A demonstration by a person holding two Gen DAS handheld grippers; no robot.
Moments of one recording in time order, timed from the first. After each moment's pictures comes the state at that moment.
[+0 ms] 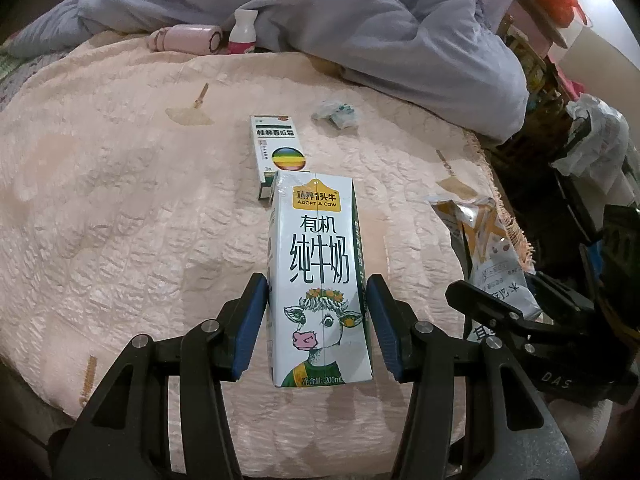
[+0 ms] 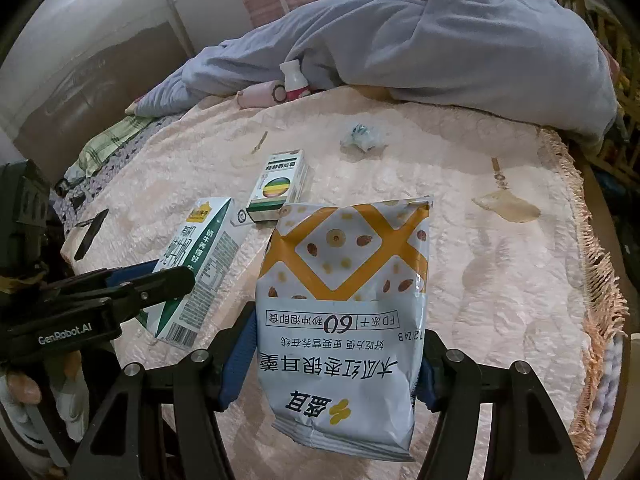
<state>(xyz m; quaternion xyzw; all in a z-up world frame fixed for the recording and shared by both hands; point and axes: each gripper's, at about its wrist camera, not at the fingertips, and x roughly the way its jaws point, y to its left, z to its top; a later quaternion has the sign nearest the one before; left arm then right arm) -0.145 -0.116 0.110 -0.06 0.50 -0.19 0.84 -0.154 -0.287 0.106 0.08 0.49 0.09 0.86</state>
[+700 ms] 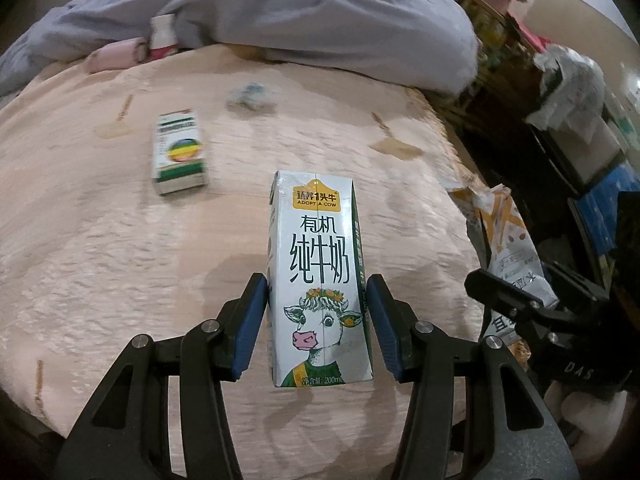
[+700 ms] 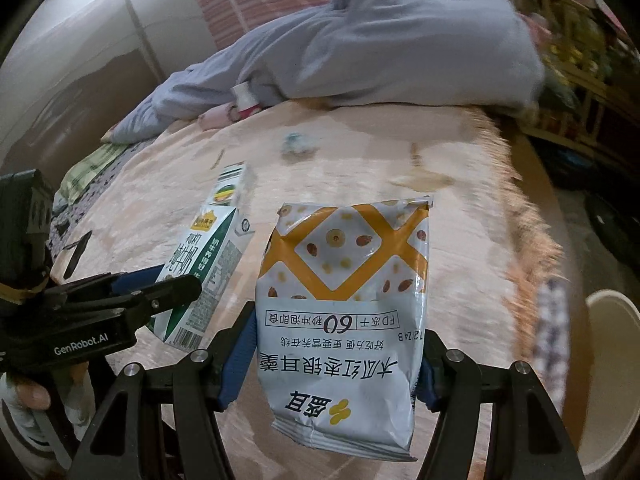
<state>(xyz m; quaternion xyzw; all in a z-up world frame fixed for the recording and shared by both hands) -0.165 -0.204 0.102 -0.01 0.50 -0.25 0.83 -0.208 -0.353 0.116 0.10 0.47 0.03 0.88</state>
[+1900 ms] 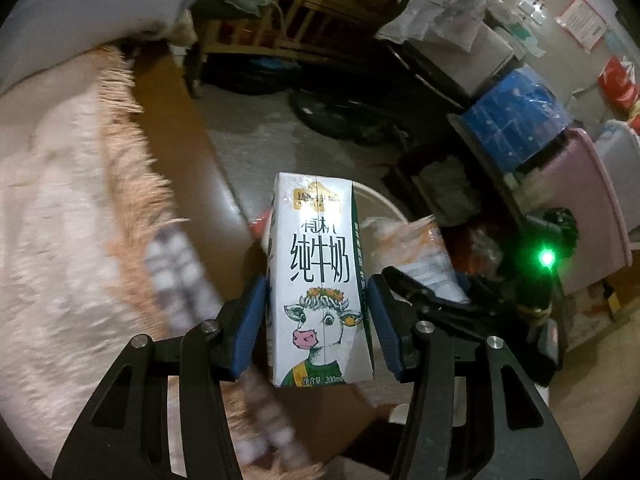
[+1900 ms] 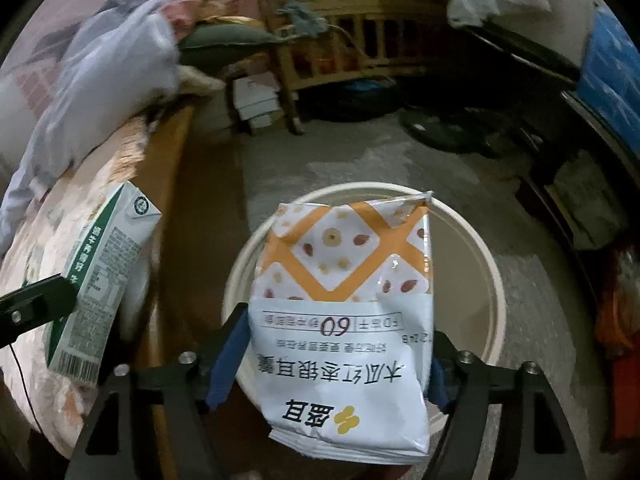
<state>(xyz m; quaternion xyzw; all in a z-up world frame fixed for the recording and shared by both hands) -0.224 -0.498 0.097 0.03 0.52 -0.48 0.71 -0.353 -0.631 0.076 0.19 0.47 -0.25 0.82</state>
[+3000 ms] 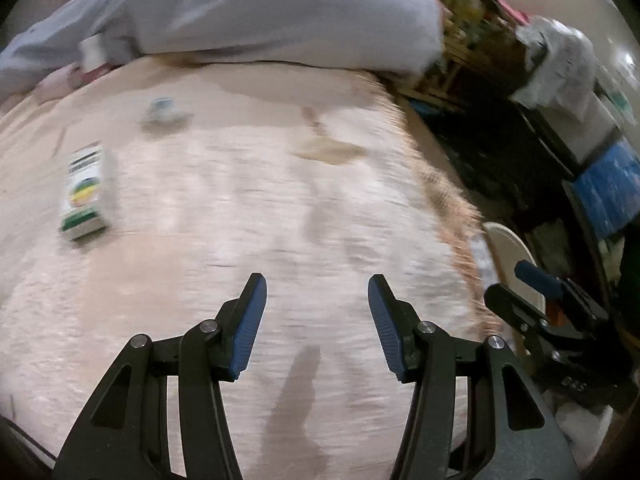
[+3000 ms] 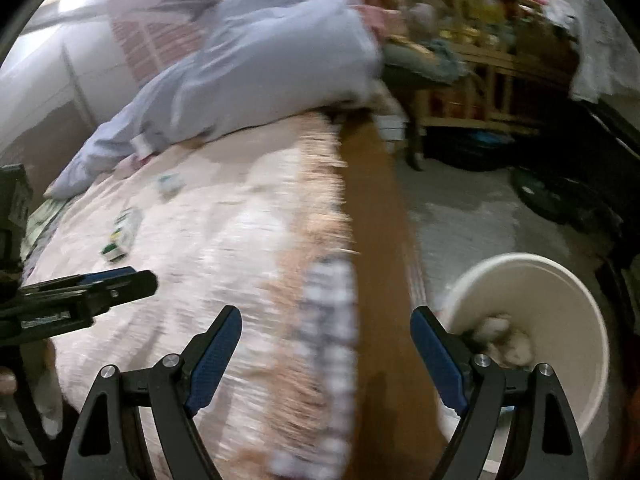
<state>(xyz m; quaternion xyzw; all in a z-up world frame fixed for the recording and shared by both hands) -0.142 -0.285 0.099 0.01 0.50 -0.26 0.82 -0.254 -0.476 0.108 0.13 0.43 -0.08 0.89</state>
